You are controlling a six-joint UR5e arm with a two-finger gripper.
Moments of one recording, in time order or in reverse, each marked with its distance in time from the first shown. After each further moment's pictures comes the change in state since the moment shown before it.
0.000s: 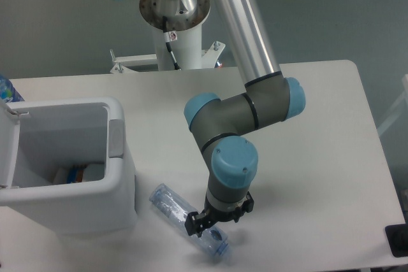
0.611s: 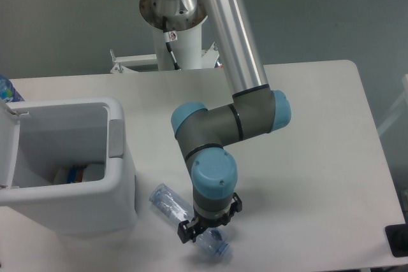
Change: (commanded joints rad) arm -0.041 -0.012 0.005 0.011 0.072 -0.158
